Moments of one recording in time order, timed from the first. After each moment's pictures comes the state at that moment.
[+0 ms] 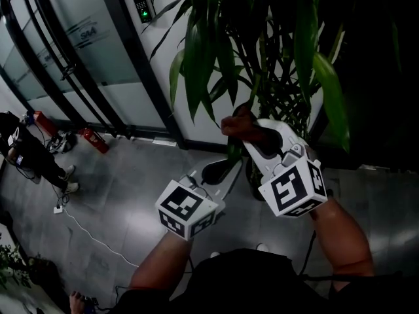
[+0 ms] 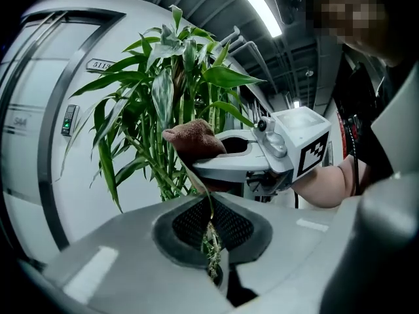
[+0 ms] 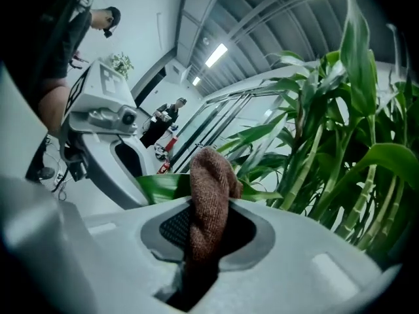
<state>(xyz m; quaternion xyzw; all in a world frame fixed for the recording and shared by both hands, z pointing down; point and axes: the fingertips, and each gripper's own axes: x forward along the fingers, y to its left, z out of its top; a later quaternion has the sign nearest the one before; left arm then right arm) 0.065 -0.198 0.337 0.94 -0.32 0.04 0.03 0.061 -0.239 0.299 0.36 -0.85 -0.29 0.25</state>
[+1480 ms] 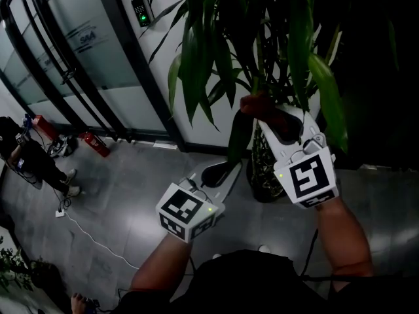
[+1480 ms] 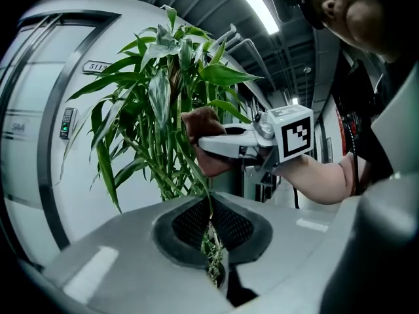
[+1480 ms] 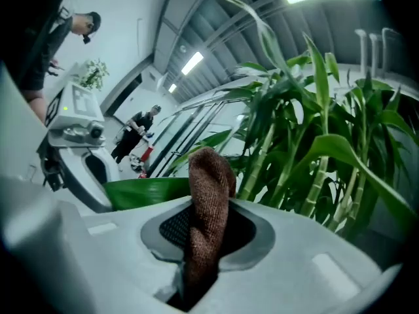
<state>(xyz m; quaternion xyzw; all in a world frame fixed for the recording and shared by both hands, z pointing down) 0.065 -0.198 0.334 0.94 -0.33 0.05 0.02 0.102 -0.256 0.255 0.45 -0.84 -0.27 0.17</state>
